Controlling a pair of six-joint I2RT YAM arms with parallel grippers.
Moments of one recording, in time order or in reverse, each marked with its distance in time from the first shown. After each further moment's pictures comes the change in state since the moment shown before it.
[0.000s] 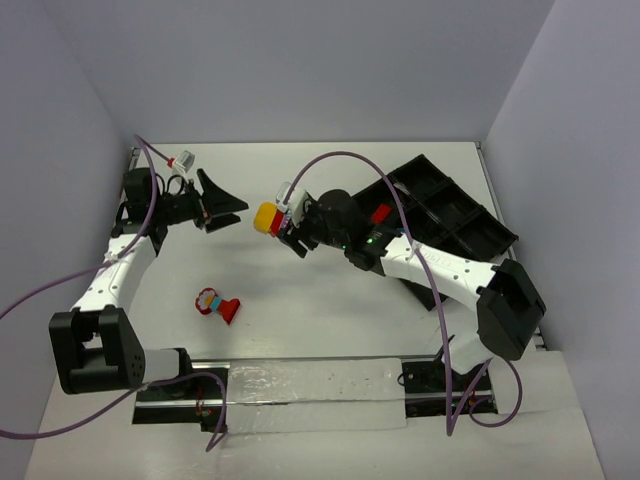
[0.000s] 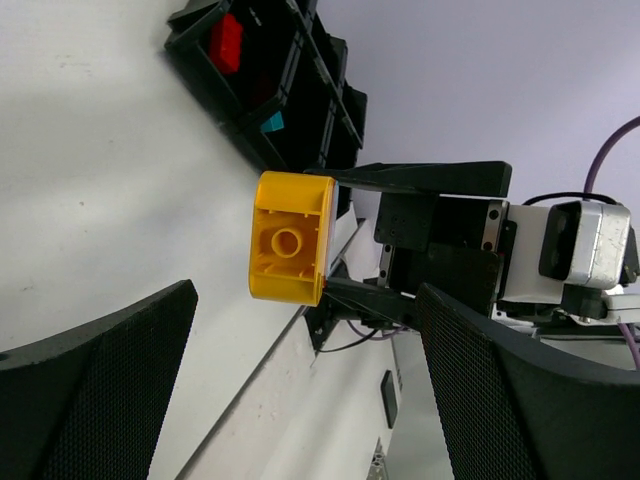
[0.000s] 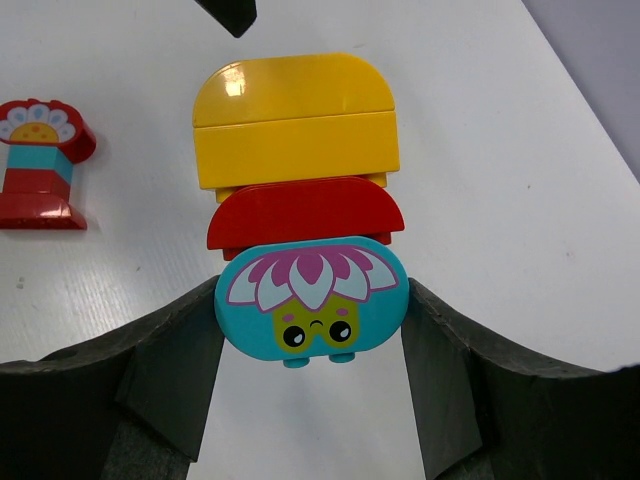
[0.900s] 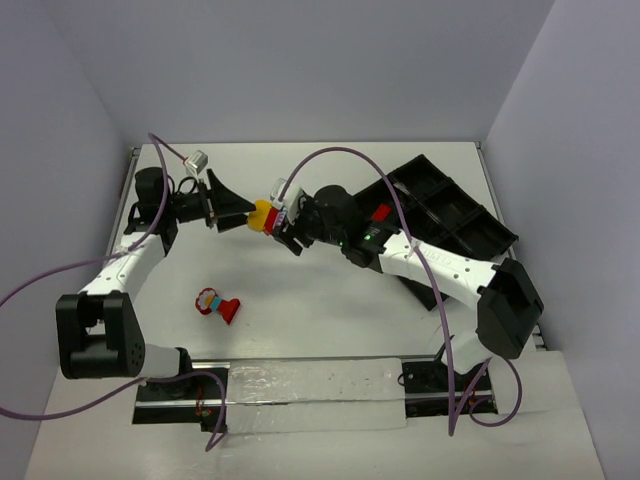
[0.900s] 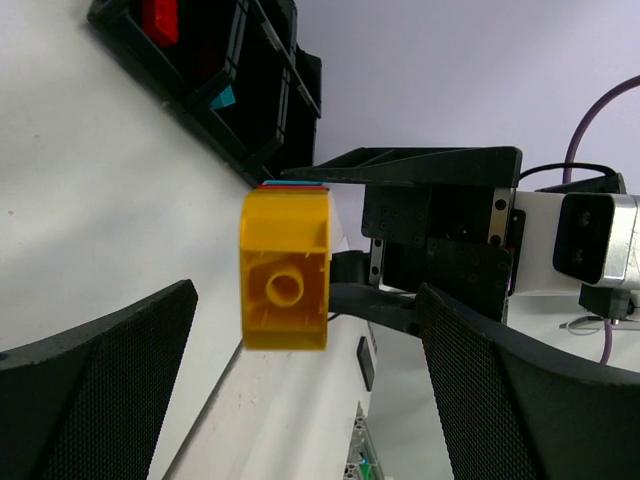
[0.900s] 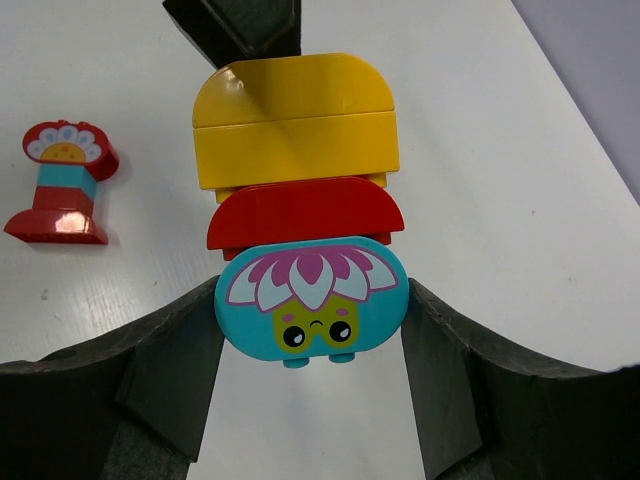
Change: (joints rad) left arm -0.042 0.068 -0.041 0.225 0.103 -0.130; right arm 0.018 0.008 0.060 -0.034 -0.020 -0.001
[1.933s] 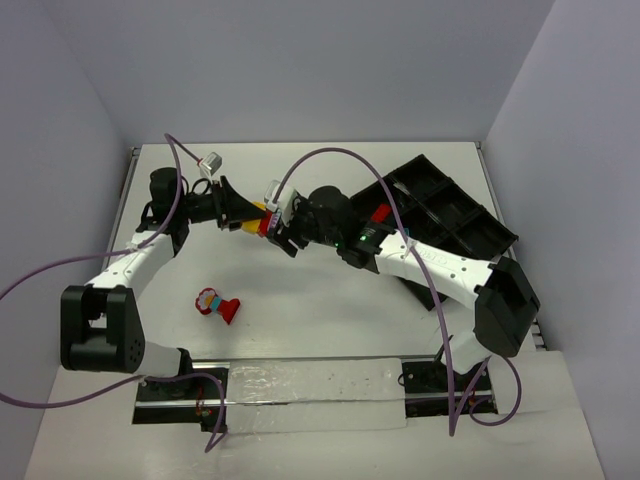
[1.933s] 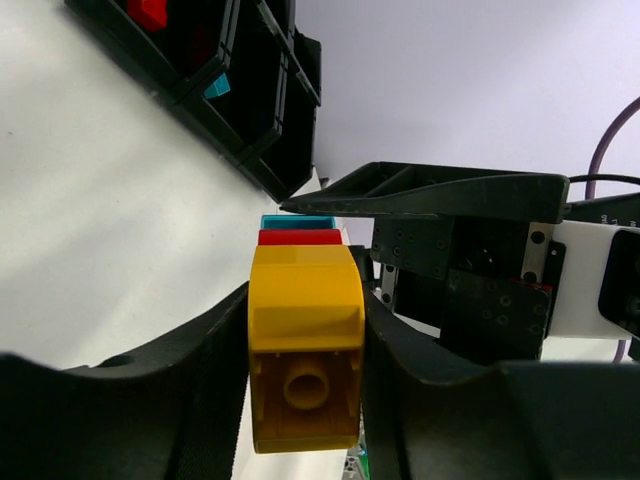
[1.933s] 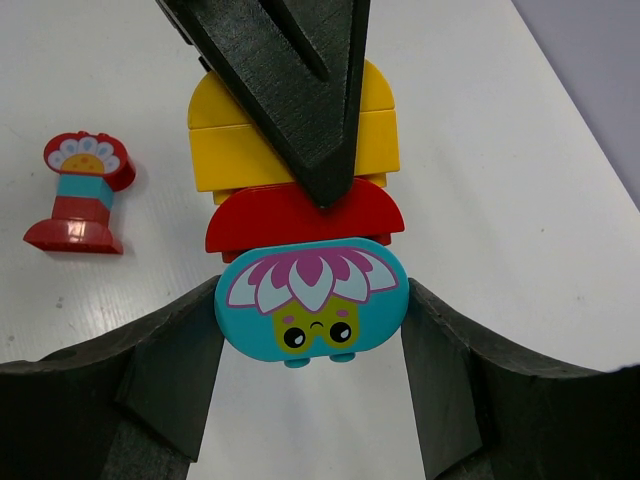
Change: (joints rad) left arm -0.091 0.033 -0.009 0.063 -0.042 -0.033; right arm 0.029 0.023 0.027 0.001 -0.005 0.000
